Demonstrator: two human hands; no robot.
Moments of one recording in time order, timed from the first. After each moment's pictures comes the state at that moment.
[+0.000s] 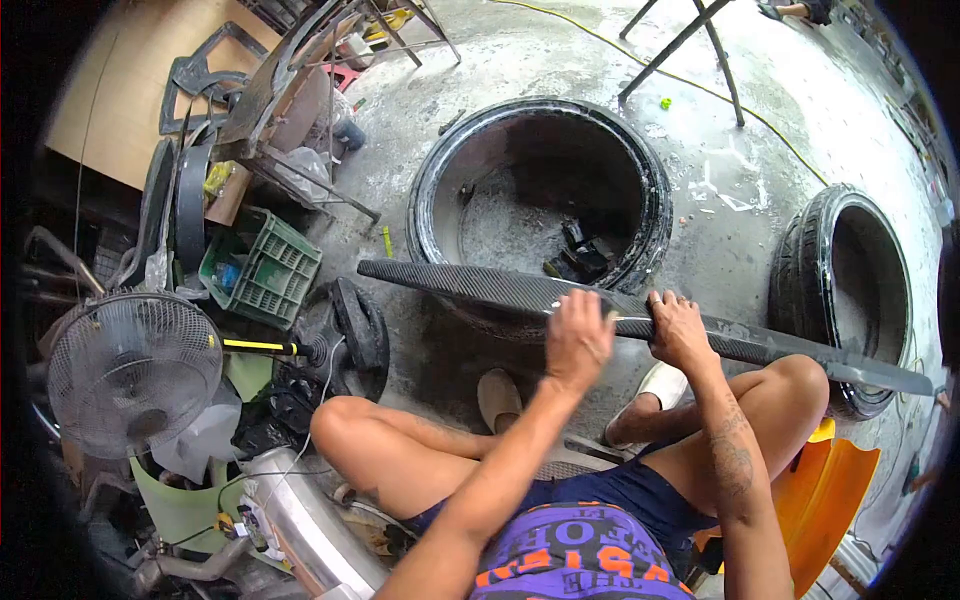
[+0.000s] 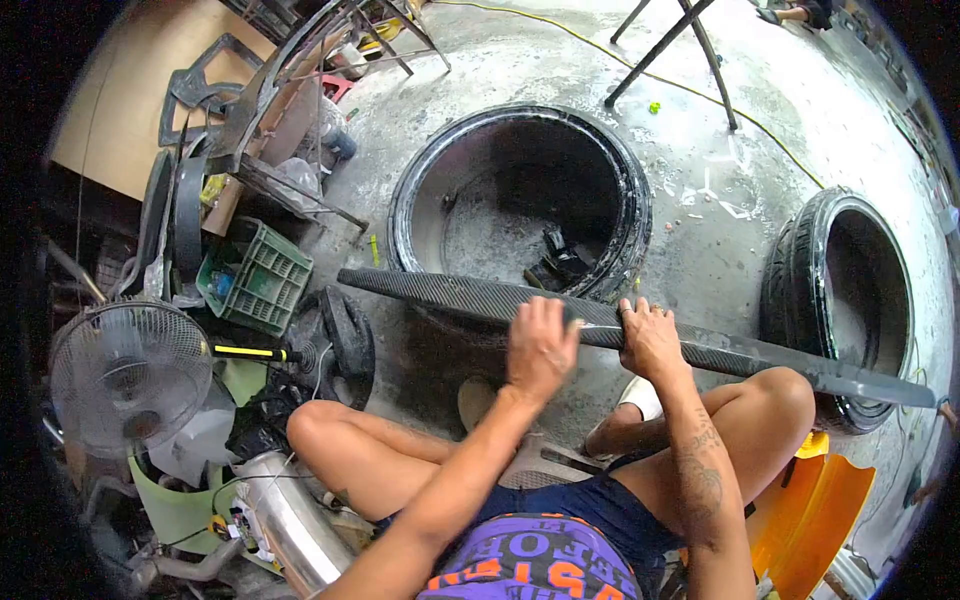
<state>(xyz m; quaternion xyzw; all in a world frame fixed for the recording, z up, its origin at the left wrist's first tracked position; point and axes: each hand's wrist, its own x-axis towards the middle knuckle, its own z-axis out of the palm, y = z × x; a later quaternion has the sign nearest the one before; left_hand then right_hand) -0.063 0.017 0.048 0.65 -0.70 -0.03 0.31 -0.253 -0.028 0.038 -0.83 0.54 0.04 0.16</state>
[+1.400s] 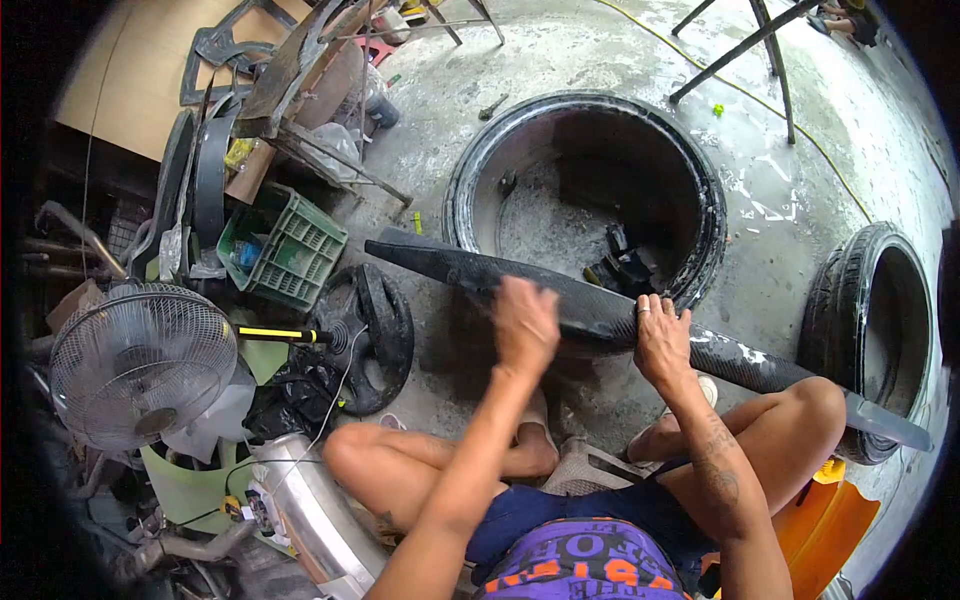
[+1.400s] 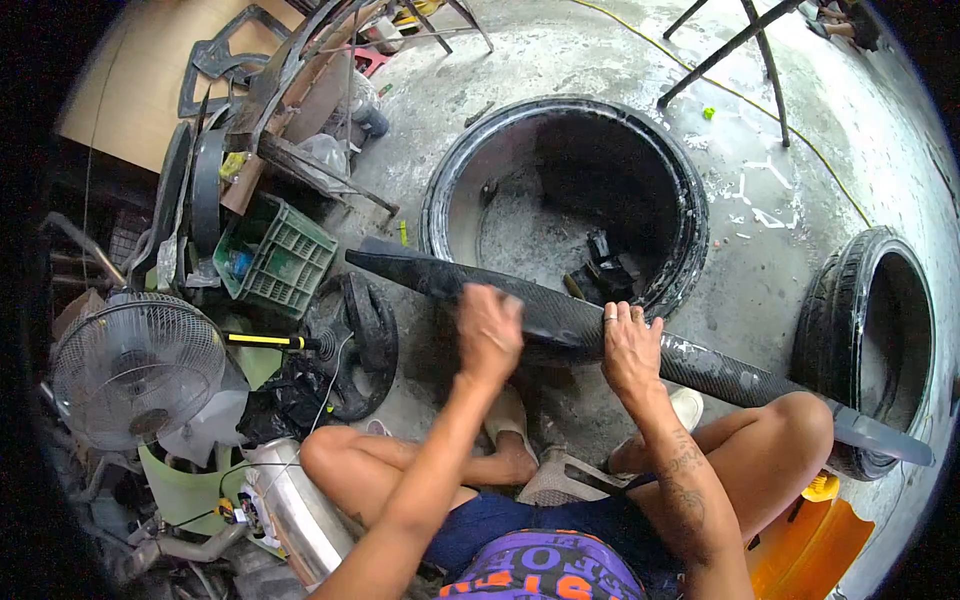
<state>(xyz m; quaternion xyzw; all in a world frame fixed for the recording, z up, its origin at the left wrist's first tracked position) 0.071 -0.003 0.025 0.75 -0.61 -0.02 0.26 -0.151 -0.041 0.020 -0.84 0.53 -0.01 0.11</state>
